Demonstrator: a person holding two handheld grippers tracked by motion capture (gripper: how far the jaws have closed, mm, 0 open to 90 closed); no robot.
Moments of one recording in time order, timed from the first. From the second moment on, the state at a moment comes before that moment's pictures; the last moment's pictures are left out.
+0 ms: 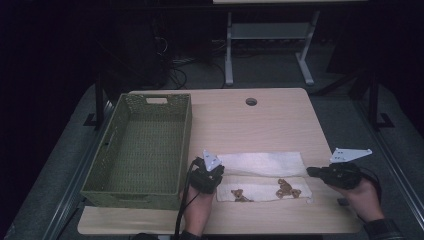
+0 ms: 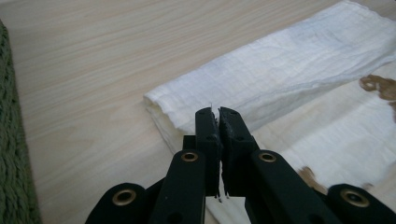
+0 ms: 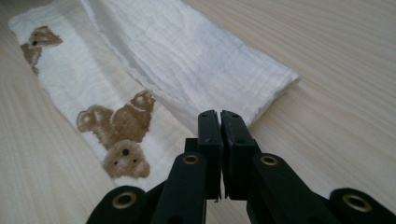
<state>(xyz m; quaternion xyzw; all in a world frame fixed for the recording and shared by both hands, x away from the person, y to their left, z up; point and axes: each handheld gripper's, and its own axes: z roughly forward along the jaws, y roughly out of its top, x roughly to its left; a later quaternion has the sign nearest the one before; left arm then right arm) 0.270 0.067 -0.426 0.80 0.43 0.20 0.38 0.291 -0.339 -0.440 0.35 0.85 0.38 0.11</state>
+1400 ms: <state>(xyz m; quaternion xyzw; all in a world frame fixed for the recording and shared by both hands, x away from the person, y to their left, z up) 0.238 0.068 -0.440 0.82 0.41 0.16 0.36 0.261 -0.334 -0.440 0.33 0.85 0.39 0.09</state>
